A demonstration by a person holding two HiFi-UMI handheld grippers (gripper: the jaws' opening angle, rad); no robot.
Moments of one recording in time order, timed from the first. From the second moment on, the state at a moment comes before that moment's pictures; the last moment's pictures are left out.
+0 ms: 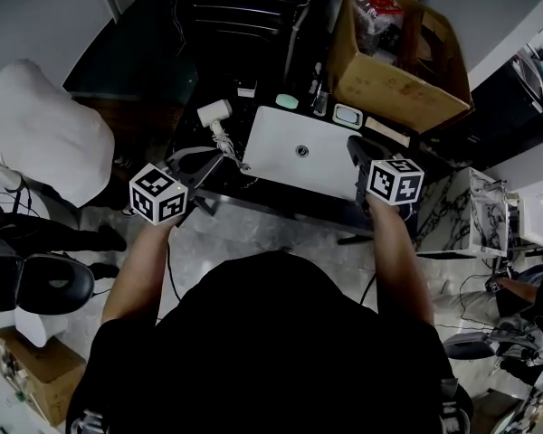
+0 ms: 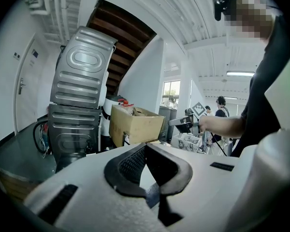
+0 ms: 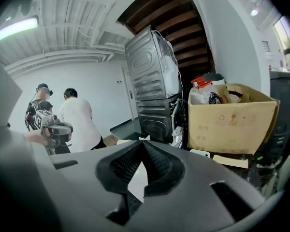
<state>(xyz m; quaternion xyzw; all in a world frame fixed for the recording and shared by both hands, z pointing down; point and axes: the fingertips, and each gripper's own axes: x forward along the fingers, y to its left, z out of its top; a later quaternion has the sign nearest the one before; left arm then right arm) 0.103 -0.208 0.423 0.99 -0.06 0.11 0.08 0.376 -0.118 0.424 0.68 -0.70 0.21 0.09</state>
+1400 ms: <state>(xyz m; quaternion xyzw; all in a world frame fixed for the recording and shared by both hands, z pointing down) 0.152 -0.195 0.423 0.99 0.00 0.13 0.07 0.434 -0.042 0.434 0.76 -0.62 0.19 0.05</state>
